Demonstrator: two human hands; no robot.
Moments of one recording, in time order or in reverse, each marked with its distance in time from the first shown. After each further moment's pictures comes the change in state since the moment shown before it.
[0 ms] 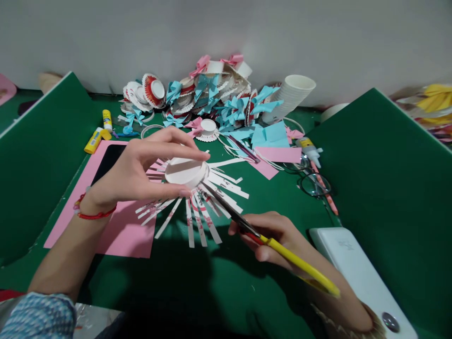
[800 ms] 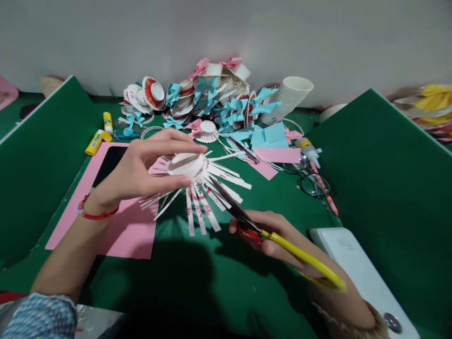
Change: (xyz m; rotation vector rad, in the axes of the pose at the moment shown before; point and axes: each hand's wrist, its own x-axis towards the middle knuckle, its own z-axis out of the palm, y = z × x) left_hand 0.000 -0.002 0.002 0.002 0.036 -0.011; right_hand -0.004 -0.006 -0.002 0.011 -0.040 0.042
